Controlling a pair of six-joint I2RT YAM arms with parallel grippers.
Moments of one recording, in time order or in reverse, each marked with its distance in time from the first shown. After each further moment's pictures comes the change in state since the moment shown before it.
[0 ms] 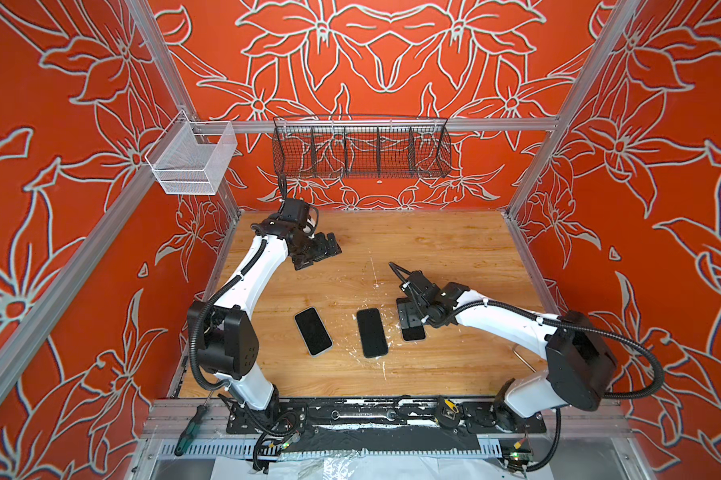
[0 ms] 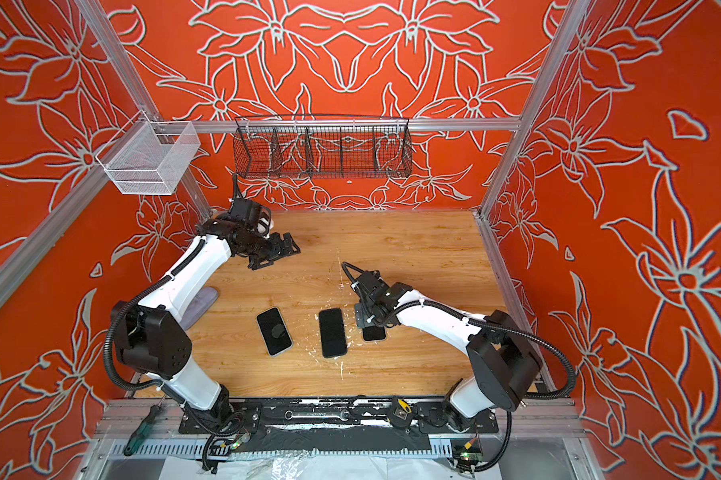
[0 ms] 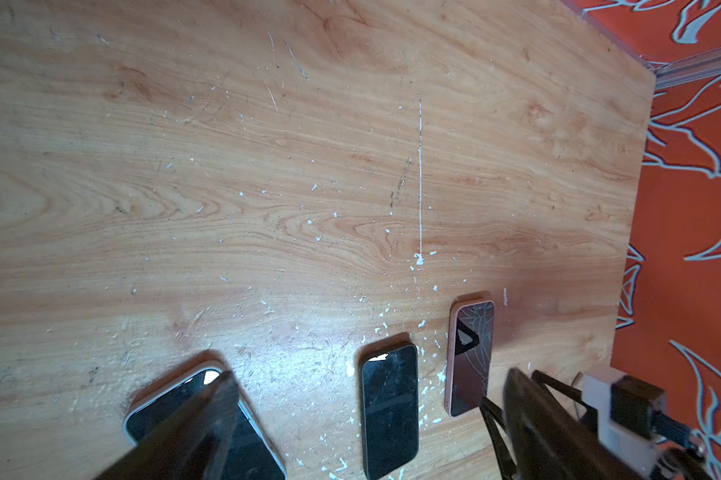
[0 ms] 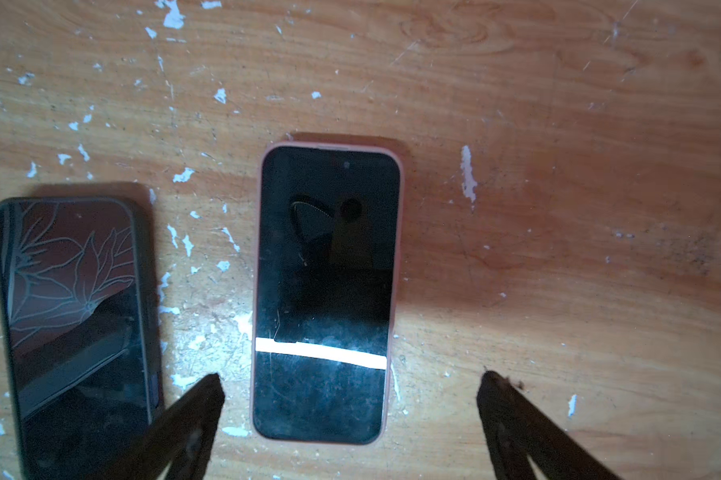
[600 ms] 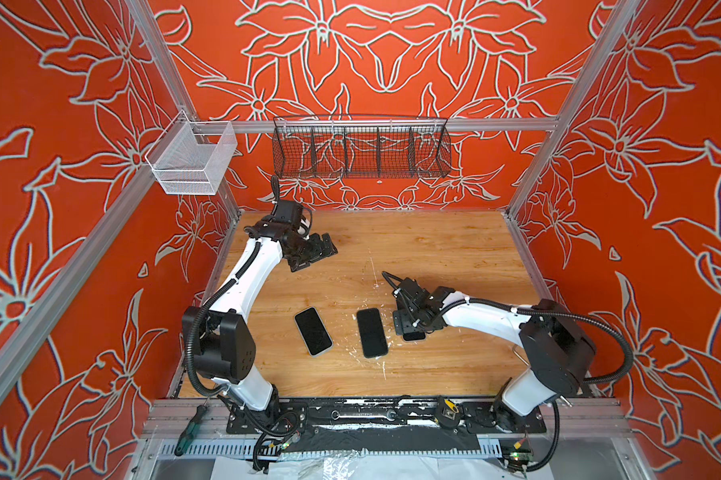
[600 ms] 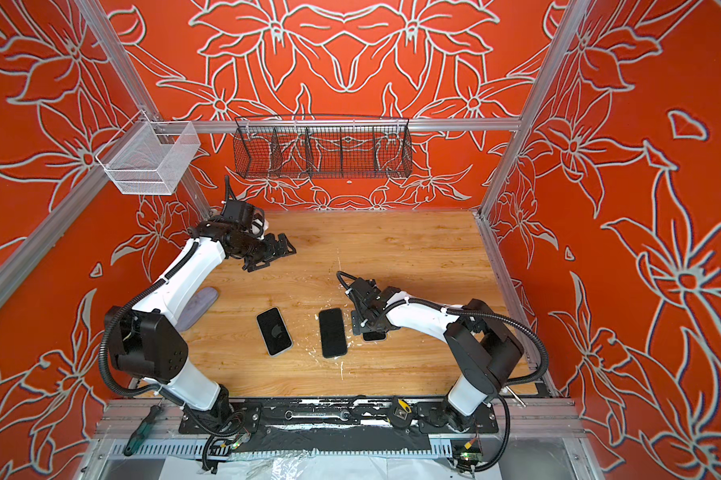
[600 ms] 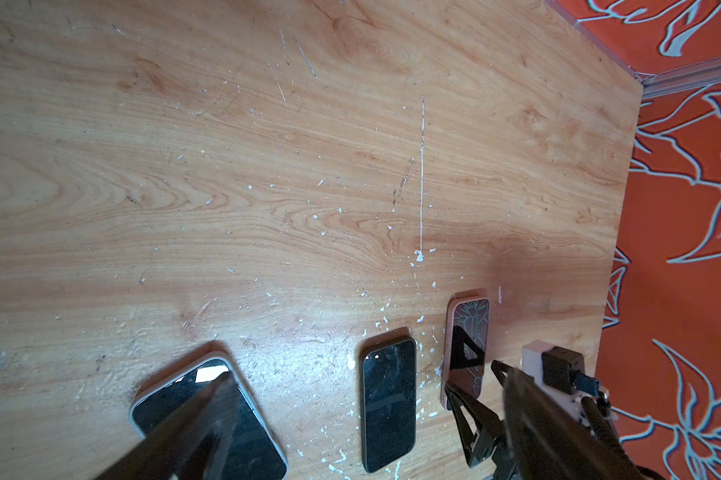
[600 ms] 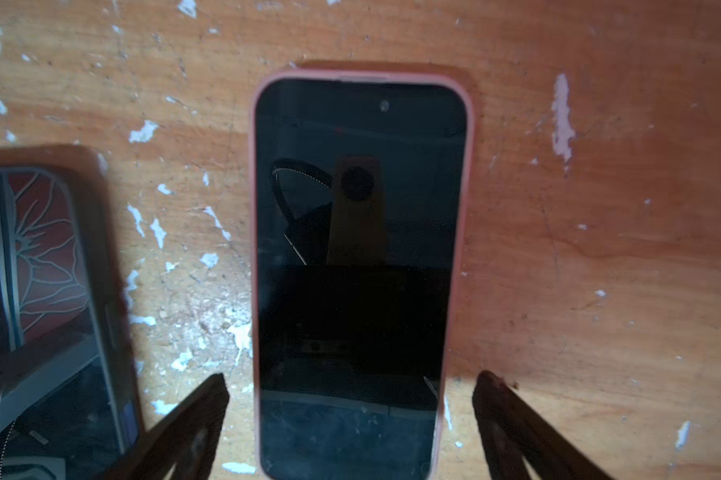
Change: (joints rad) left arm 0.030 -0.028 -0.032 0.002 0.026 0.003; right arm 0.023 0.111 -0.023 0.064 -0.042 0.052
